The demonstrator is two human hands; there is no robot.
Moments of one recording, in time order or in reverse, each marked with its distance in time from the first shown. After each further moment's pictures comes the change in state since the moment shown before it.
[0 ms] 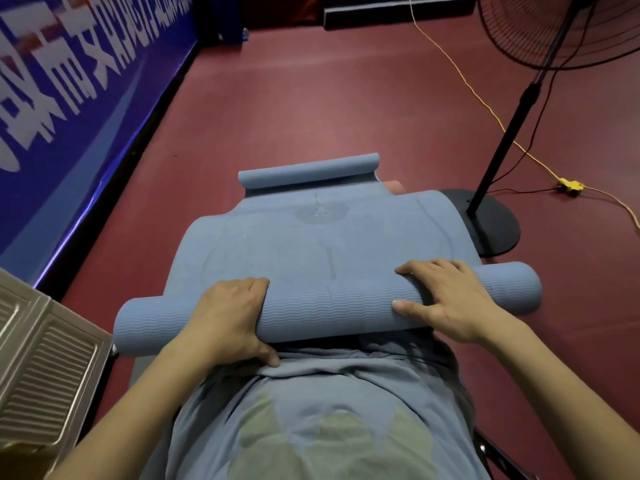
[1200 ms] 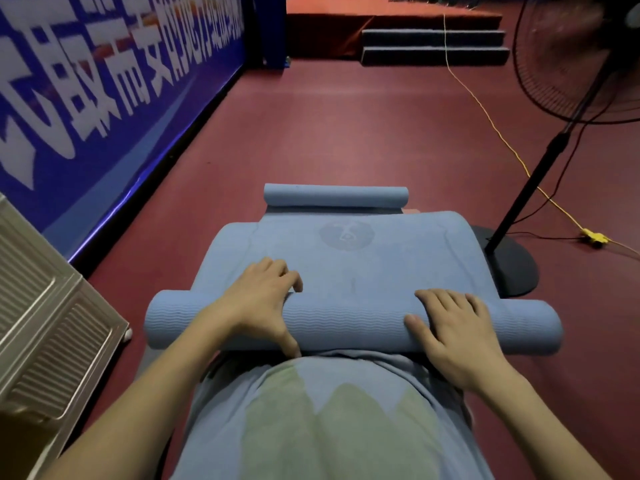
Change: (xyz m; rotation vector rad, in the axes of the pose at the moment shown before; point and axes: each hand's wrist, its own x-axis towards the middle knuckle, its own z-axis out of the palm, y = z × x) left_hand 0.001 -0.007 -0.013 -0.173 0.044 0.069; right_hand -0.014 -0.022 0.031 -0.170 0.217 0.050
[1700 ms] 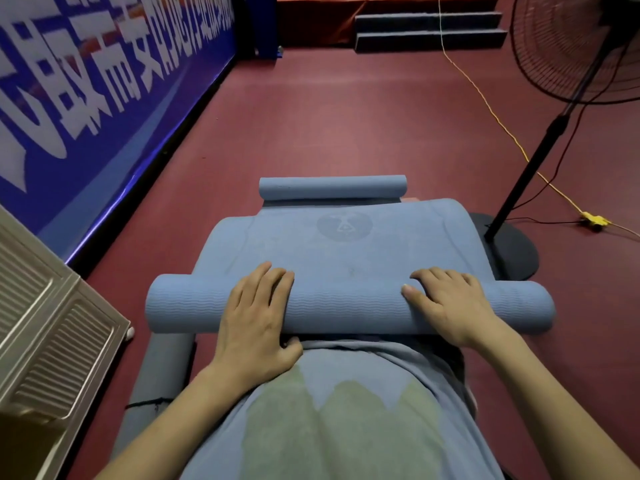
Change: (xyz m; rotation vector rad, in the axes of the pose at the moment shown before) left_hand -0.037 0.026 0.060 0.010 0.564 -0.080; right_hand 0.035 0.006 -0.006 0.035 -0.185 0.042
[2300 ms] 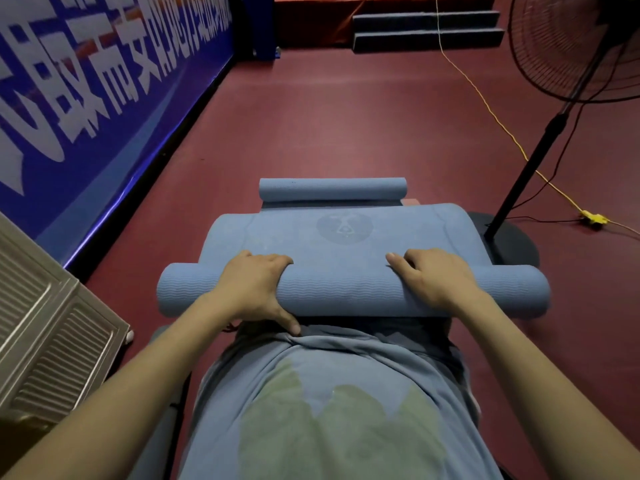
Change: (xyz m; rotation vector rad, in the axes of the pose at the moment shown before) left_hand 0.085 -0.040 -0.009 0.107 -0.505 0.031; right_hand 0.050 -0.012 -0.016 0.048 0.074 0.037
